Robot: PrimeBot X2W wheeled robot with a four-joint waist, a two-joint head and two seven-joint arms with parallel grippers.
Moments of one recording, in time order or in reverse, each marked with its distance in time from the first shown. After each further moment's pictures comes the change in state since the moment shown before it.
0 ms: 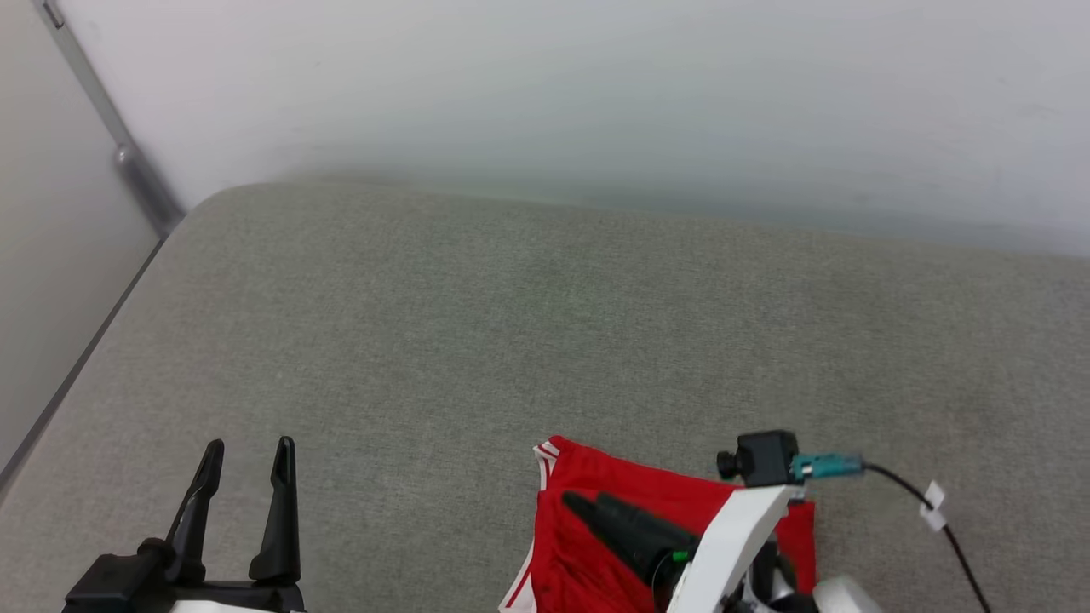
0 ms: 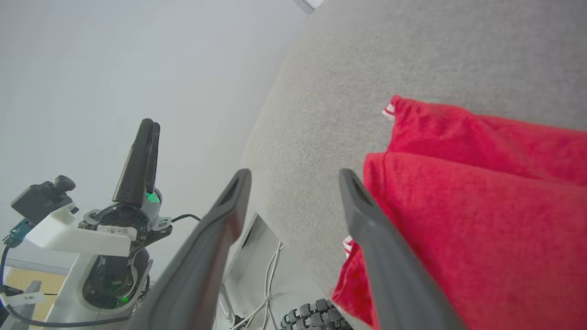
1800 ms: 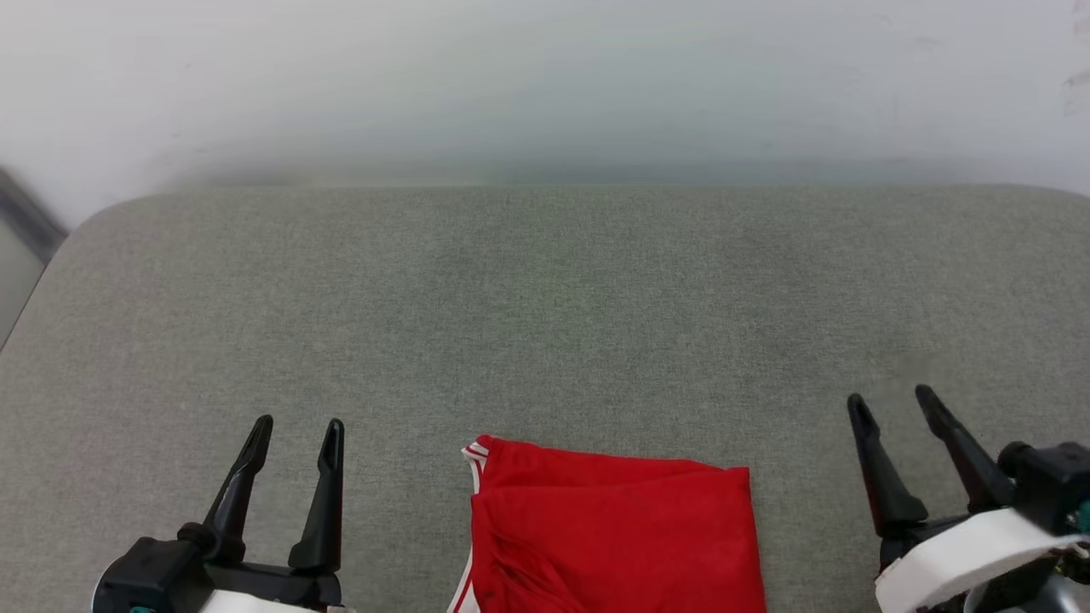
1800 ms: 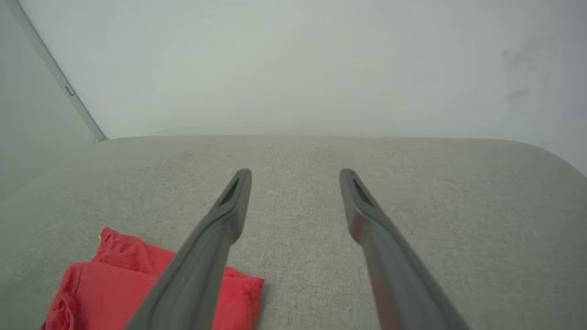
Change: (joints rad) left arm -0.011 0.025 -0.095 -0.057 -0.011 0.000 0.000; right arm 0.208 -0.060 -0.453 -0.395 -0.786 0.000 -0.323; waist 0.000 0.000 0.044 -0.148
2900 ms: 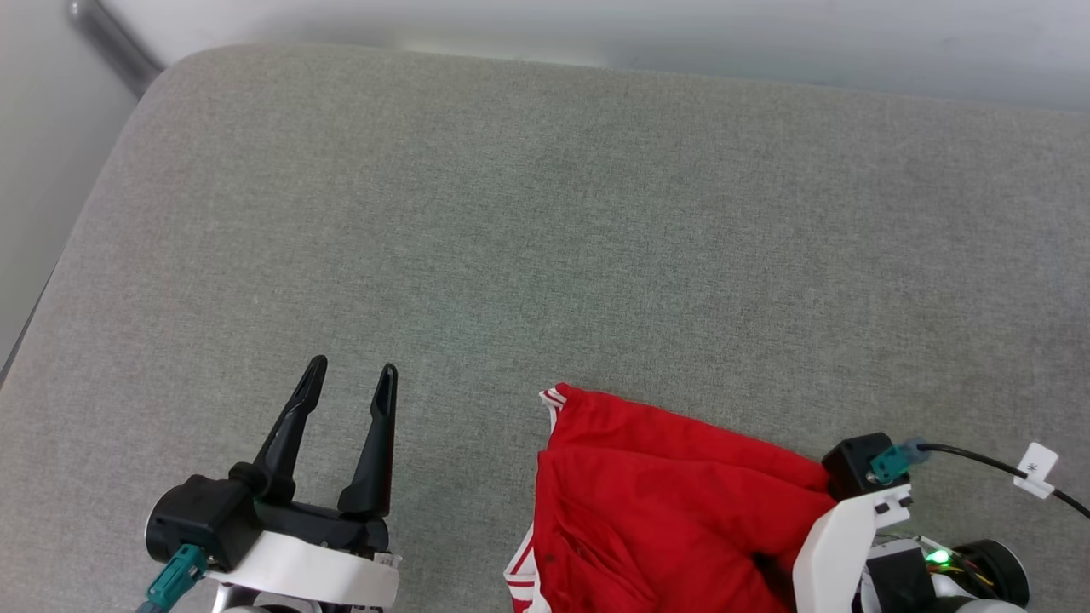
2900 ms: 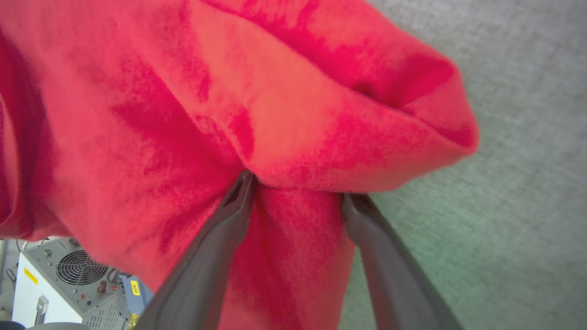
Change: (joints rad) left arm -0.138 -0.014 -0.084 0.043 -0.001 0.000 0.000; right arm -0.048 0.033 0.131 0.089 0.000 0.000 0.930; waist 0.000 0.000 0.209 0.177
